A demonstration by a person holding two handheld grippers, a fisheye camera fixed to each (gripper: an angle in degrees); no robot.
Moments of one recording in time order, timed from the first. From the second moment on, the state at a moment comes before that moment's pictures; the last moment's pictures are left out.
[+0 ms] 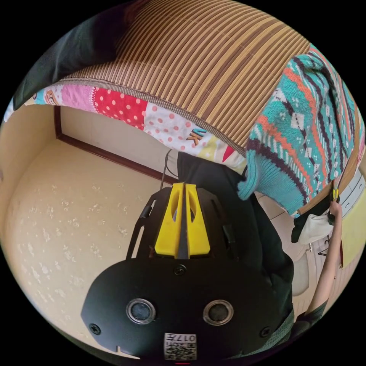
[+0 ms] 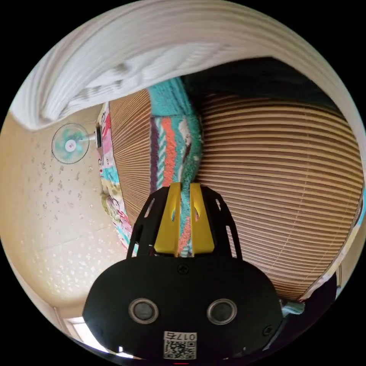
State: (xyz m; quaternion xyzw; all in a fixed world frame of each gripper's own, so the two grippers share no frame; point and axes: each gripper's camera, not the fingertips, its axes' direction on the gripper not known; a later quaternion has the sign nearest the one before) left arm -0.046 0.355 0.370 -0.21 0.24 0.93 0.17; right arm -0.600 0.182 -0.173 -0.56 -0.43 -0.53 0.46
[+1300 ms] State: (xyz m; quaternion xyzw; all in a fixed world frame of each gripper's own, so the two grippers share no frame) left arm 0.053 0.300 0.397 -0.27 0.32 0.90 -0.11; right arm -0.343 0.171 -0.170 -0.27 -0.15 -0.95 0.09
